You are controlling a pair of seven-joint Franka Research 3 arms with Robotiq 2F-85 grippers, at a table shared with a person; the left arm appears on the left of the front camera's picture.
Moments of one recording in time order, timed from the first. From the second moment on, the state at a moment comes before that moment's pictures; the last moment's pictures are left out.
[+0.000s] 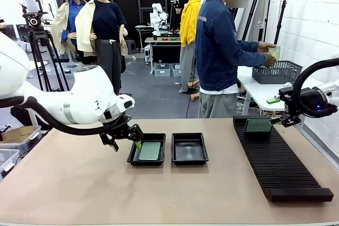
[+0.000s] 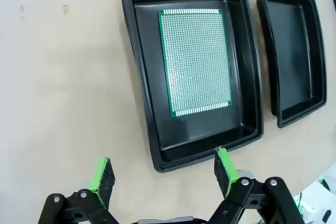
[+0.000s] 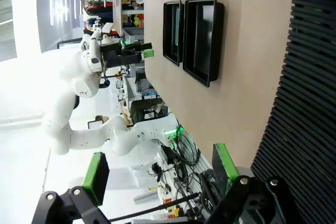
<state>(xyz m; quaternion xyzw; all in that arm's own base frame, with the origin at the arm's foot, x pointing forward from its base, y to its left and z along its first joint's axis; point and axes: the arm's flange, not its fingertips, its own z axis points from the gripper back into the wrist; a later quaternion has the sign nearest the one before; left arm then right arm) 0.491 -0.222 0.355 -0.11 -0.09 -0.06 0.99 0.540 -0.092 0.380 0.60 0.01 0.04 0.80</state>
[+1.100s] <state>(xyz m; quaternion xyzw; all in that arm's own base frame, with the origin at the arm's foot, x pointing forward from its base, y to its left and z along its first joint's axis) 0.539 -0.236 0.320 -0.10 -0.12 -0.03 0.99 0.540 -0.092 0.380 0.60 0.01 0.04 0.80</state>
